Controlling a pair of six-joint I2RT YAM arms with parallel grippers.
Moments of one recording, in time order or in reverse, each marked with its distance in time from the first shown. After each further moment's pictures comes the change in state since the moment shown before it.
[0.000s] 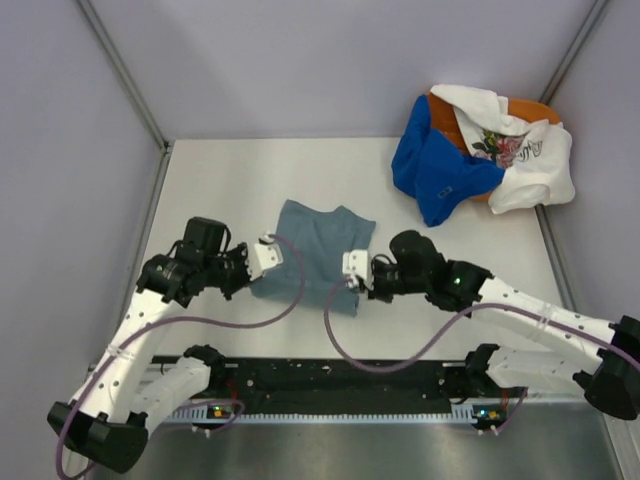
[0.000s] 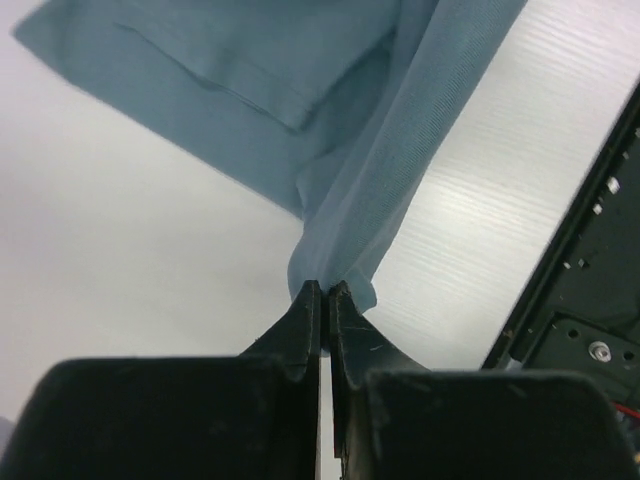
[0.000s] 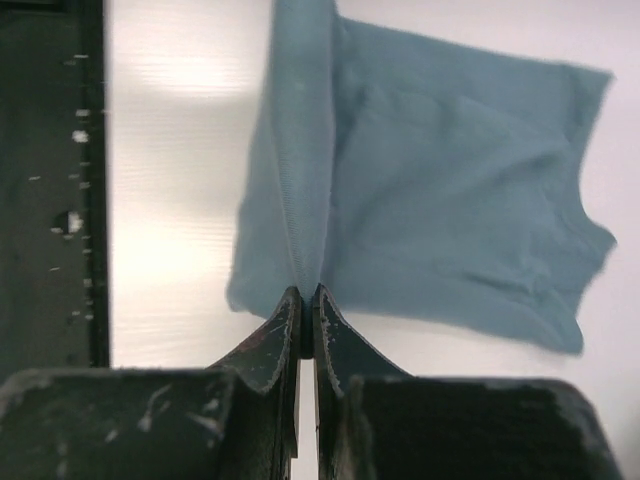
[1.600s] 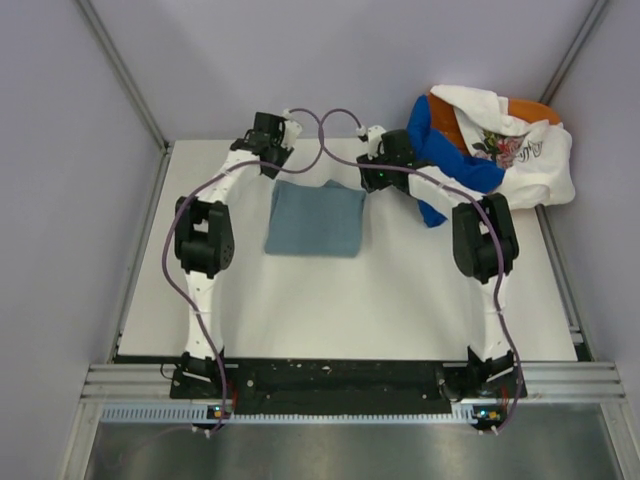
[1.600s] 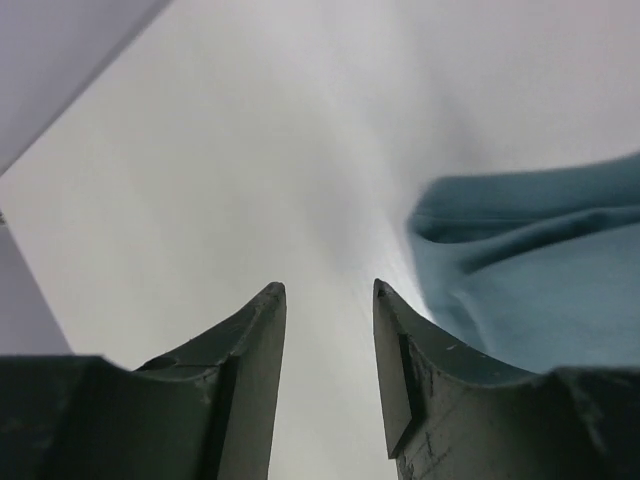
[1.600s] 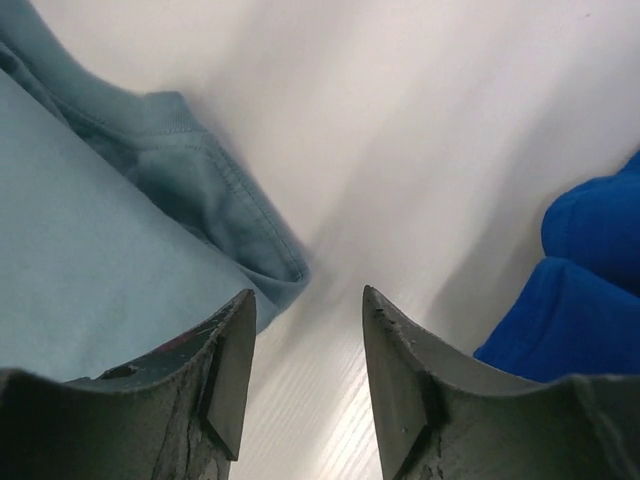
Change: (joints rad) left arm 0.081 1.386 1.032 0.504 -0.543 -0.386; right arm -0.618 1.114 0.888 0.134 0.174 0.397
